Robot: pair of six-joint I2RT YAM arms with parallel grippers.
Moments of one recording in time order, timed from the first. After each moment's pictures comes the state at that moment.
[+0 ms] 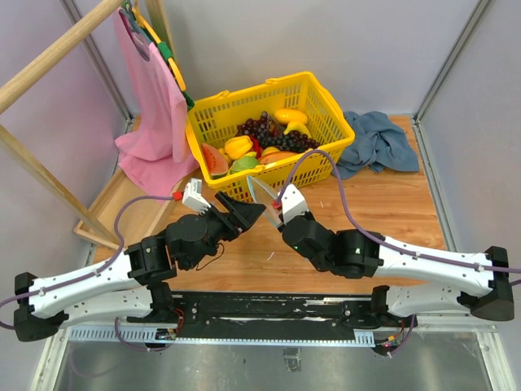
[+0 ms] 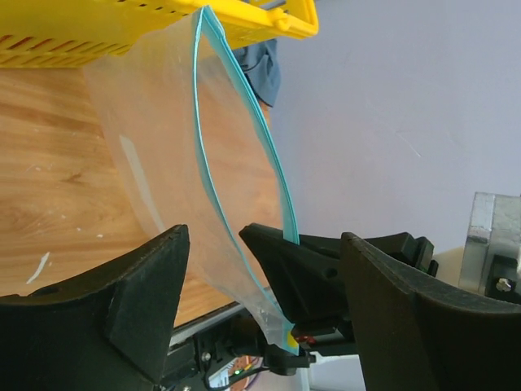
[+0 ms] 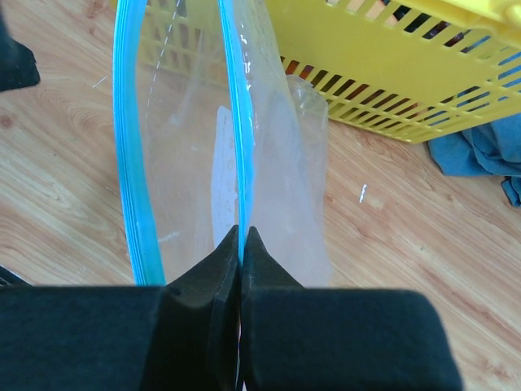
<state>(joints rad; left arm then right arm) -1.19 0.77 0.75 -0.15 -0.61 -1.21 1.33 1.10 1.02 -0.57 0.77 0.23</state>
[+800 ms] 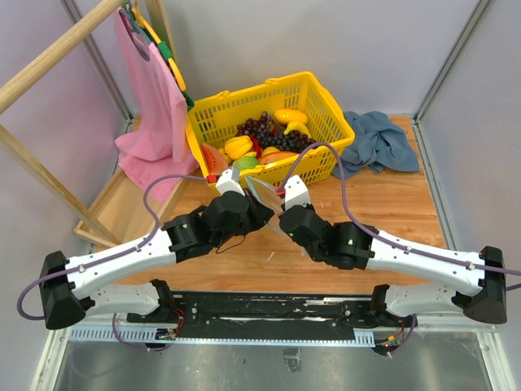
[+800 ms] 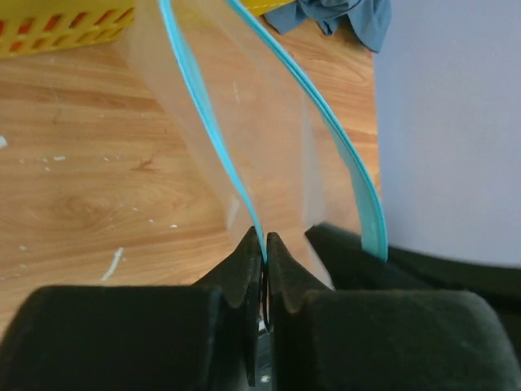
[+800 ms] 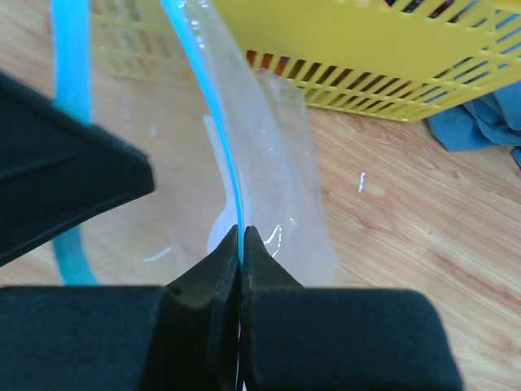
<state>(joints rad) -1.06 1.10 0.89 -0.25 -0.43 -1.11 1.26 1.16 1.02 -0.54 0.75 0.31</state>
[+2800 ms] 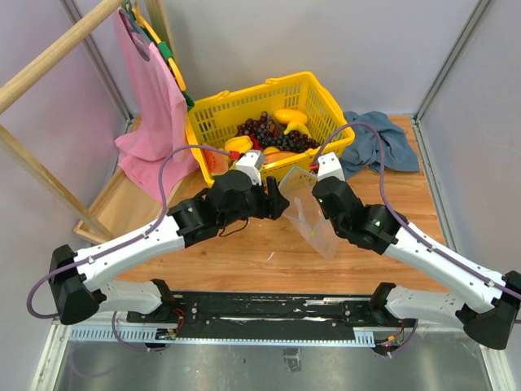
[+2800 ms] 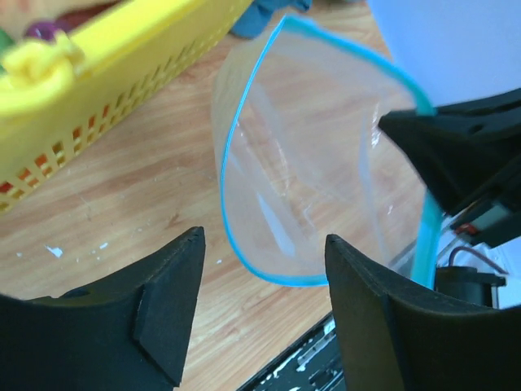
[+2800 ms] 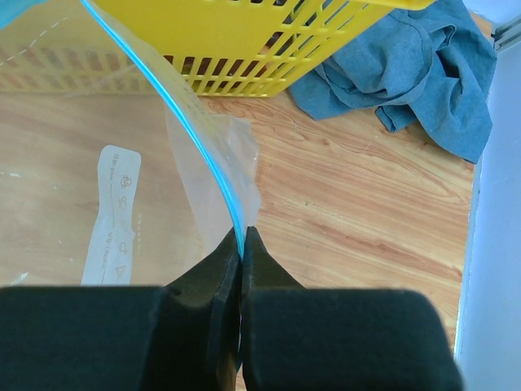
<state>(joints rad) -0.98 1.21 1.03 -0.24 -0.22 -0.62 0.92 1.05 1.03 -0.66 0.72 0.14</state>
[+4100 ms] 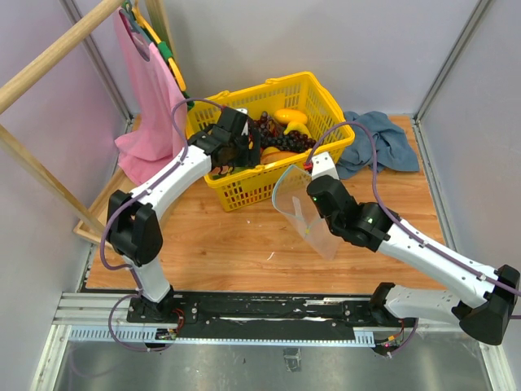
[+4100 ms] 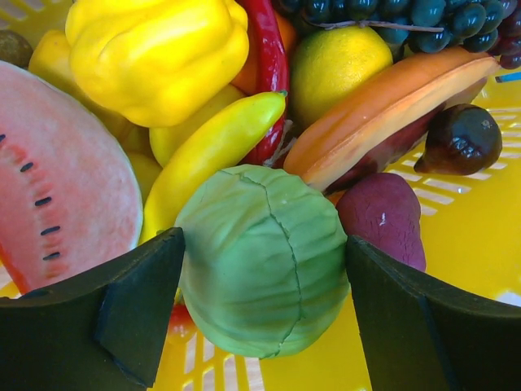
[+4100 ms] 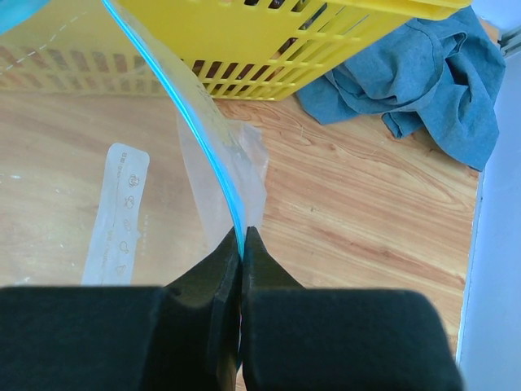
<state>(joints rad) -0.52 1.75 1.58 -0.63 -0.11 -0.40 0.92 1.09 1.04 -0.62 0.71 0.12</state>
